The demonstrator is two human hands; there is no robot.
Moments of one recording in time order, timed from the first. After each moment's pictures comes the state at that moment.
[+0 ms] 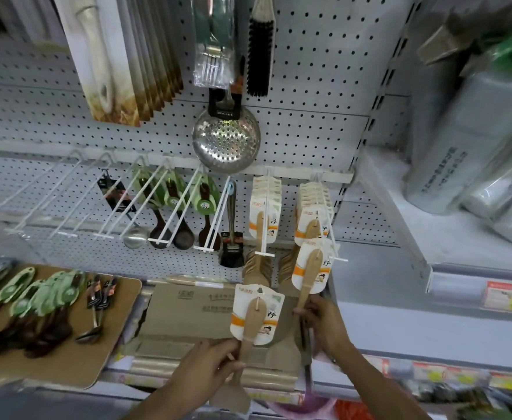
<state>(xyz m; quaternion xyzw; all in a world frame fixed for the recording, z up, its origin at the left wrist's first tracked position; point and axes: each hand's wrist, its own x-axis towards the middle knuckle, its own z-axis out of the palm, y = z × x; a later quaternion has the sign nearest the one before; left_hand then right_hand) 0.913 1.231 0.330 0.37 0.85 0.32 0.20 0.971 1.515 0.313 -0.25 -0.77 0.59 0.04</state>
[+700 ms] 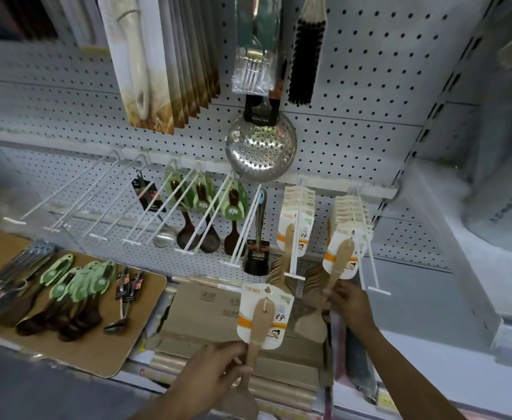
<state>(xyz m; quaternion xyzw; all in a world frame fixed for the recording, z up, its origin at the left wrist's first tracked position) 0.892 1.220 0.349 0.33 0.85 0.36 0.21 0.893 1.556 0.315 -0.28 -0.76 0.58 0.07</state>
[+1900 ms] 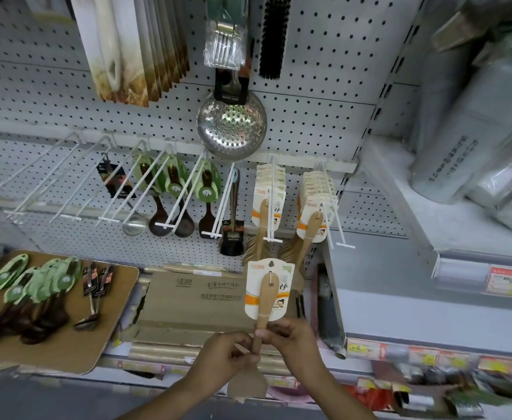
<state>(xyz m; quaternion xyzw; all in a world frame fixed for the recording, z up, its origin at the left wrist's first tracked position) 0.932 1.248 0.310 0.27 0.81 0.44 0.28 1.002 1.411 0.342 -0.20 -0.69 0.69 0.03</state>
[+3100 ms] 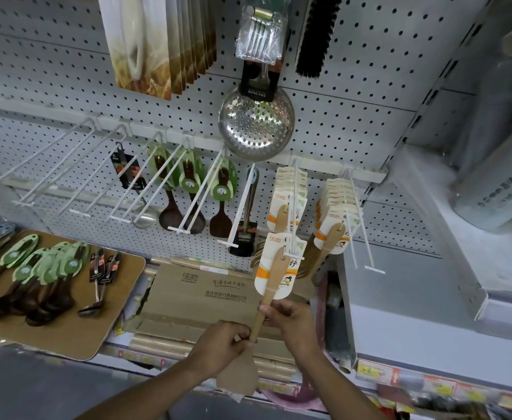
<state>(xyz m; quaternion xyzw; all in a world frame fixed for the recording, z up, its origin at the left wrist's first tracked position) 0.878 1.253 0.273 0.28 0.85 0.36 0.27 0.934 1.424 0.319 -0.23 -0.68 0.69 0.06</state>
